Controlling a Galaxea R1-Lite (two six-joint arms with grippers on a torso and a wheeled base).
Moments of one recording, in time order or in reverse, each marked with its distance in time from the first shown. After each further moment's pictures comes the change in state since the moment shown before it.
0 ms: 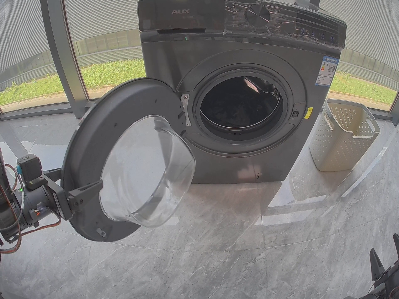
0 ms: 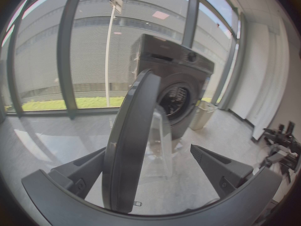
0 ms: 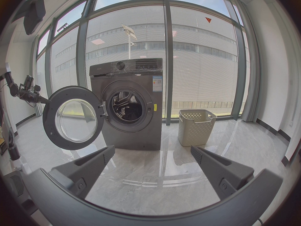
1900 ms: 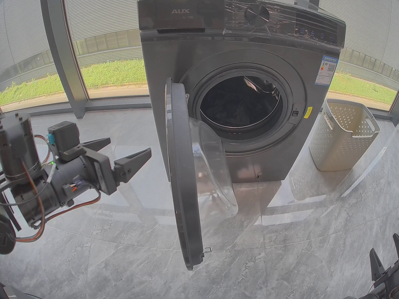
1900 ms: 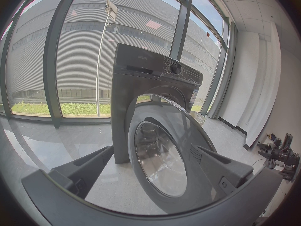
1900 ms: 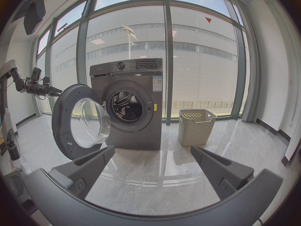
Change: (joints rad) left arm -0.342 0.176 -0.202 -0.084 0.243 -0.079; right arm 0.000 0.000 0.000 0.000 0.000 0.000
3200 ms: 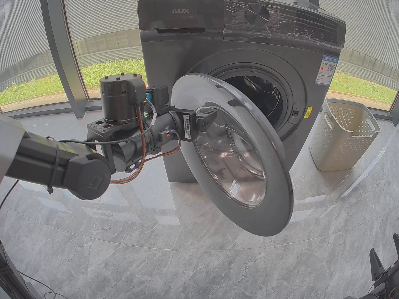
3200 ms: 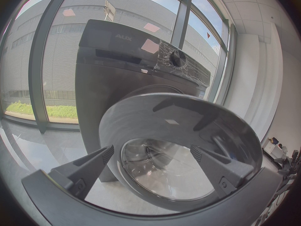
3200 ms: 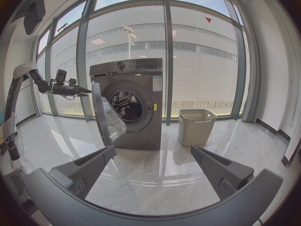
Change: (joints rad) left arm -0.068 0.528 -0.550 -0.035 0.038 -0.012; right arm 0.000 0.000 0.000 0.000 0.000 0.000
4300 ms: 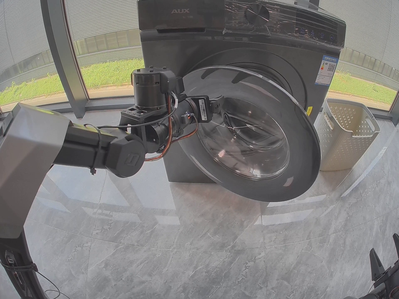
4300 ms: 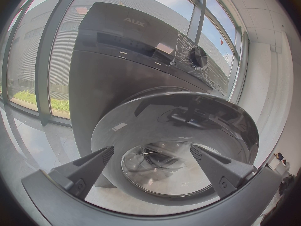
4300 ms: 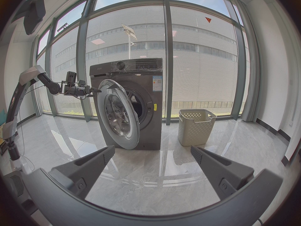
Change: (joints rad) left arm 0.007 0.206 -0.312 0.066 0.083 -0.091; right arm 0.000 0.000 0.000 0.000 0.000 0.000
